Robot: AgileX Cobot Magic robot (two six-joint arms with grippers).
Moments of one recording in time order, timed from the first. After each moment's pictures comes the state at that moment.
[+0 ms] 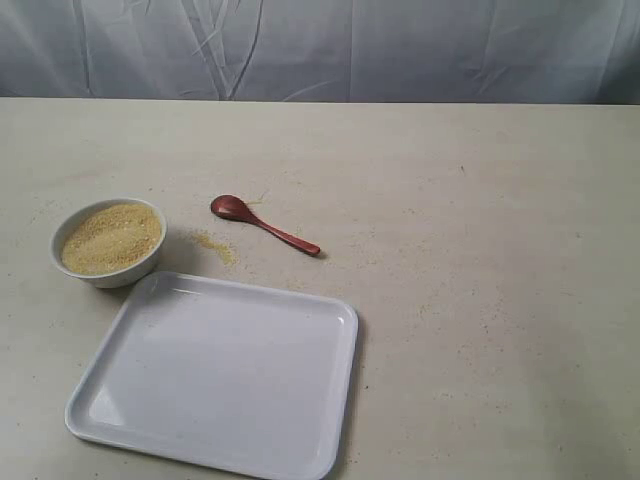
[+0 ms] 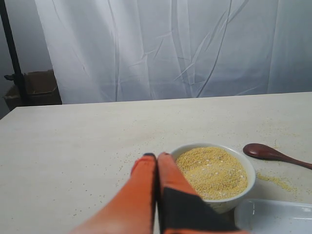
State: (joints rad) left arm -0.05 0.01 0.00 0.03 0.18 0.01; right arm -0.03 0.06 -0.07 0.07 -0.07 -0.08
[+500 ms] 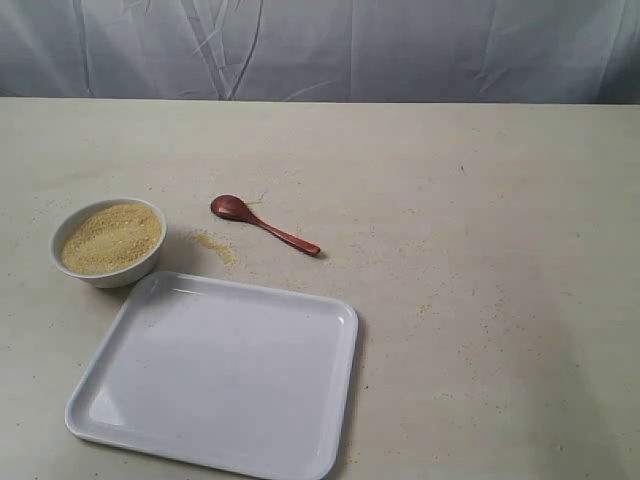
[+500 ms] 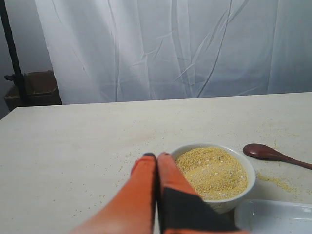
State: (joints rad) left arm -0.05 0.01 0.00 0.03 0.18 0.01; right arm -0.03 0.74 -0.37 0.16 0.08 -0.07
